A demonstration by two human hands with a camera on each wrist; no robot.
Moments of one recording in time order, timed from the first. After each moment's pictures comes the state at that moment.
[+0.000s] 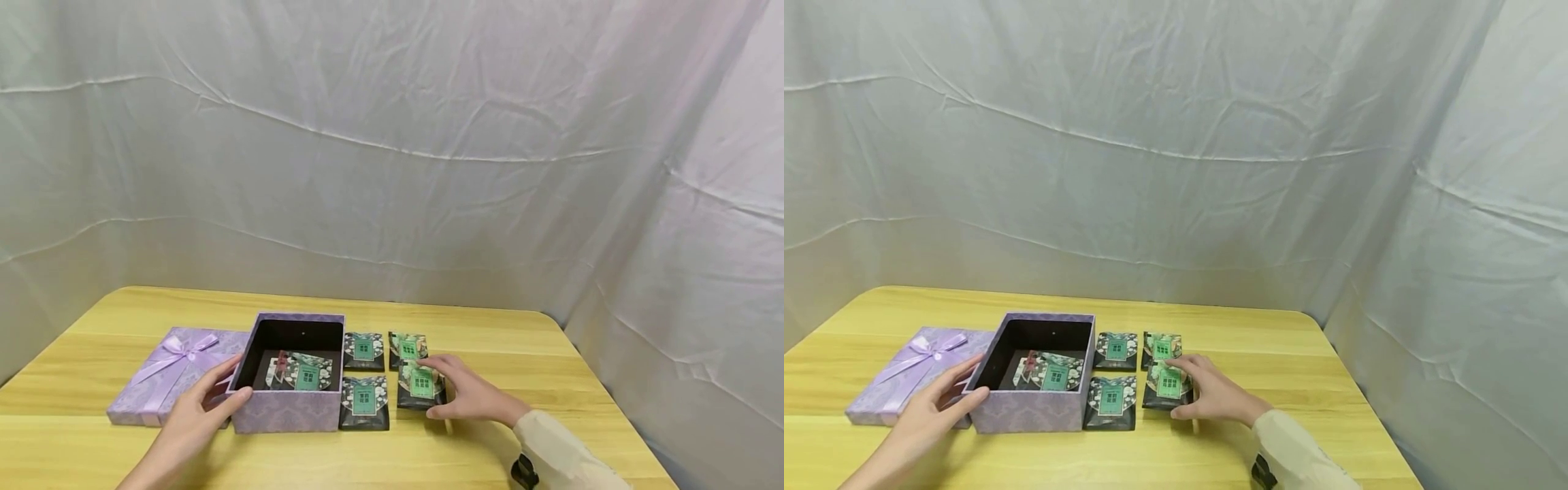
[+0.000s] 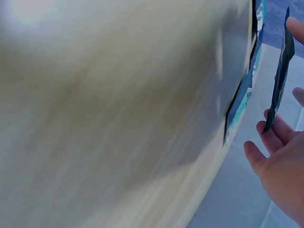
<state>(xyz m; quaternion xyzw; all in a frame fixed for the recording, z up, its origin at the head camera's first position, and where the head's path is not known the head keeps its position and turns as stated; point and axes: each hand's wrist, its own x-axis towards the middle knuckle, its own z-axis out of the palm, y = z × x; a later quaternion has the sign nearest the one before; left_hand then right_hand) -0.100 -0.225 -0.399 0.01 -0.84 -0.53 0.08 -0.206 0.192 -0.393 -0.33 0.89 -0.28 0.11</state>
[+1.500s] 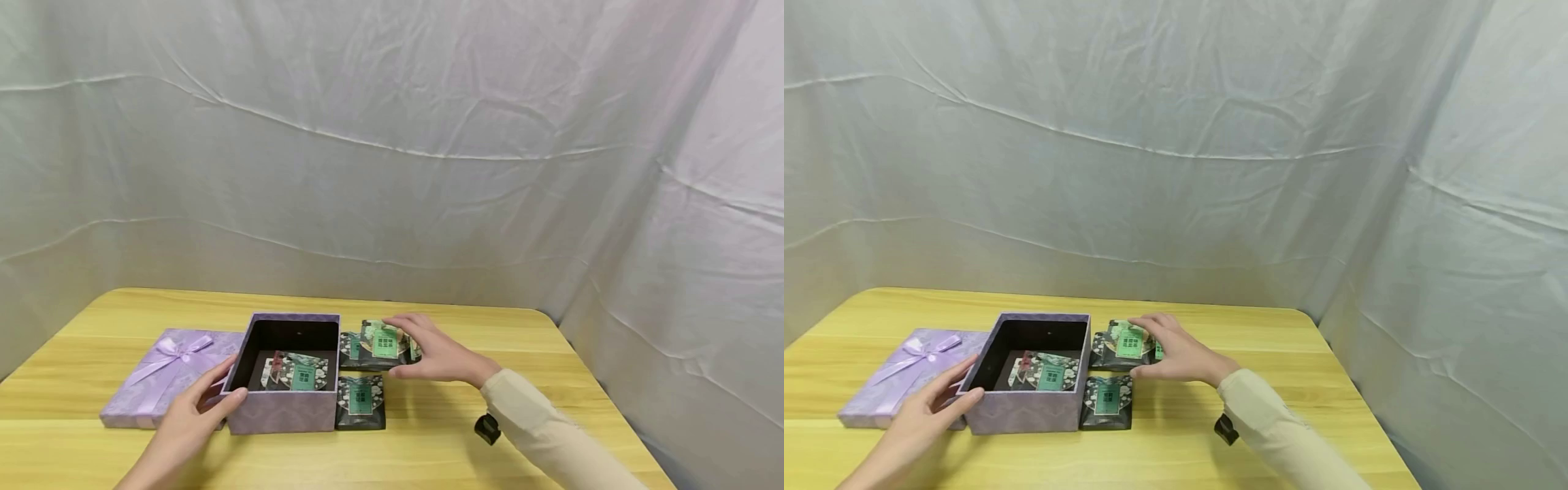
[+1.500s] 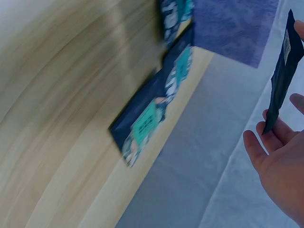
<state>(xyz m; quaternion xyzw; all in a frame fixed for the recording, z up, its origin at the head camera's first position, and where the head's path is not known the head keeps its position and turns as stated) -0.099 -0.224 -0.400 0.01 -0.84 -0.53 0.07 -0.222 0.136 -0.332 -0.37 0.89 -0.25 0.06</state>
